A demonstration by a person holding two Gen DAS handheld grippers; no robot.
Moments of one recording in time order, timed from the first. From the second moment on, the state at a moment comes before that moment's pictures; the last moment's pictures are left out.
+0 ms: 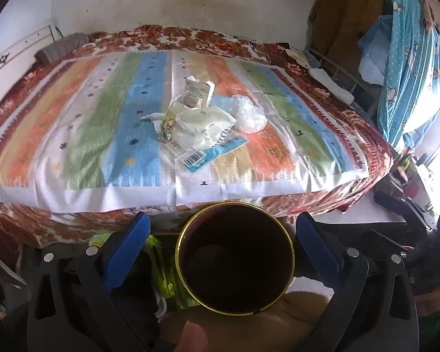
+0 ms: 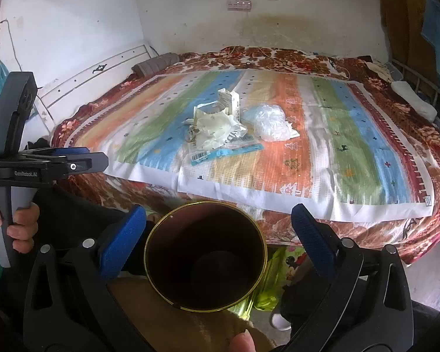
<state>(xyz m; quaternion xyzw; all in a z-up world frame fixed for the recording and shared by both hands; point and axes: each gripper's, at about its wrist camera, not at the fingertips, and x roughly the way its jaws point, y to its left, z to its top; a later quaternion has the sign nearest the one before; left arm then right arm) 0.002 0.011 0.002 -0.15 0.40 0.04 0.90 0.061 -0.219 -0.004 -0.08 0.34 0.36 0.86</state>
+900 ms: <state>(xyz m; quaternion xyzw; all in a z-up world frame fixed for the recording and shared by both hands) 0.002 0.016 0.008 -0.18 0.39 0.03 0.90 0.064 -0.218 -0.002 -0.08 0.35 0.37 0.86</state>
